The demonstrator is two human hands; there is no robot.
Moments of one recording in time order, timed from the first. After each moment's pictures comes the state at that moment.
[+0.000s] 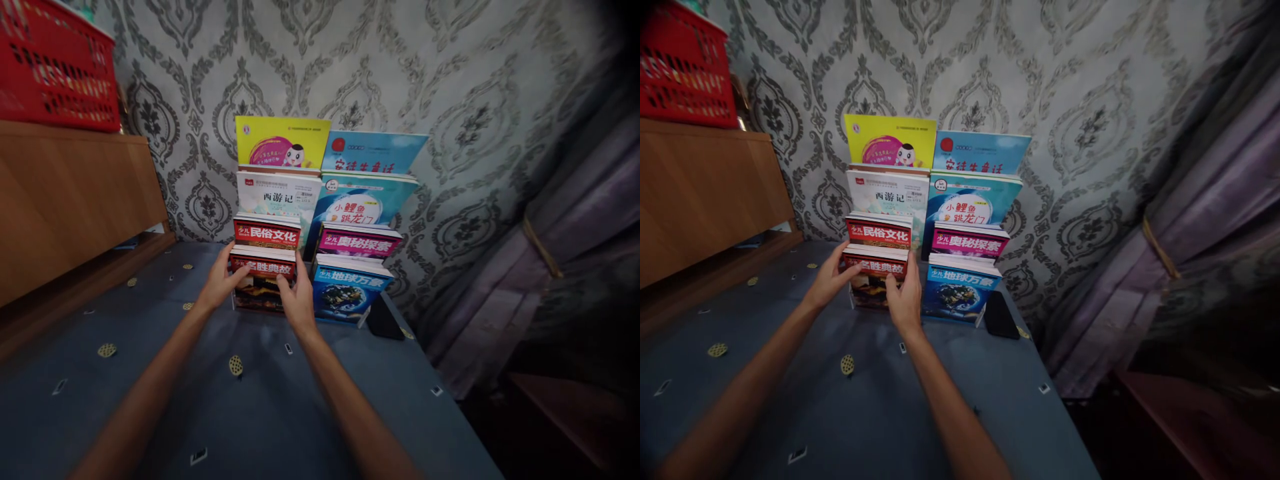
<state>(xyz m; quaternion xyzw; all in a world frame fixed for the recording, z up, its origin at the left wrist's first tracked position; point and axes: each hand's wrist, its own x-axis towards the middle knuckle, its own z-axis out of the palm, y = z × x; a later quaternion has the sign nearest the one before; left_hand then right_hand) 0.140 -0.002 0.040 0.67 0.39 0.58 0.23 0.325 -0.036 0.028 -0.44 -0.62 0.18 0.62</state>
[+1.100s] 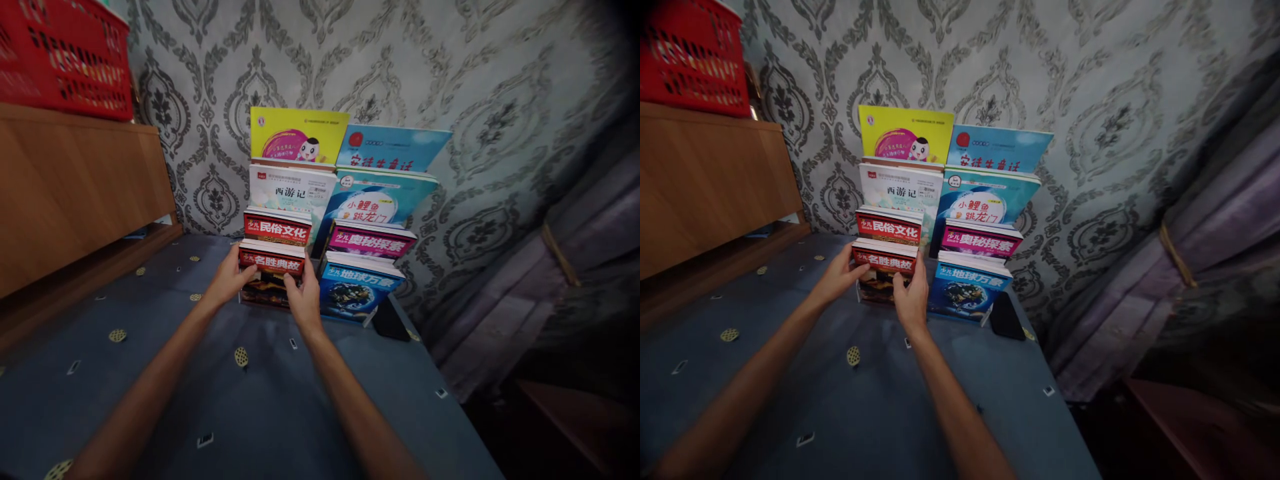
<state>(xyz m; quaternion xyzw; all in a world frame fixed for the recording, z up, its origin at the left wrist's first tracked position) 0.140 -0.007 0.038 0.68 0.36 0.58 0.26 0.322 -0.032 0.015 -0.43 -0.61 0.19 0.64</state>
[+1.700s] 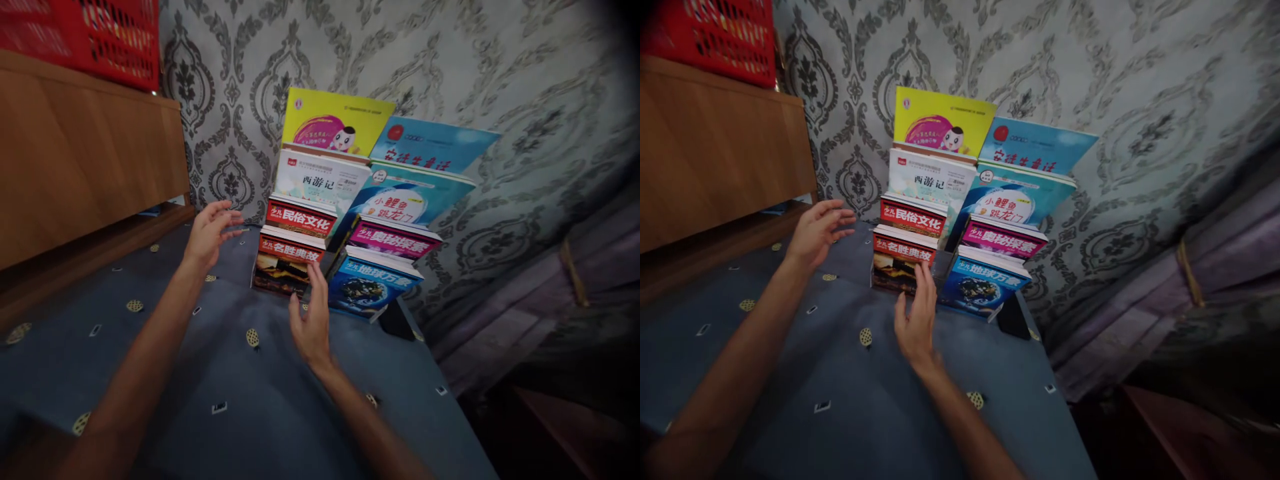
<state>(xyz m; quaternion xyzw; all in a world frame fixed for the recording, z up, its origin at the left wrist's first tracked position) 0.090 -0.031 0.099 0.45 0.35 0.72 0.40 0.314 -0.108 0.006 -0.42 -0.71 0.02 0.56</state>
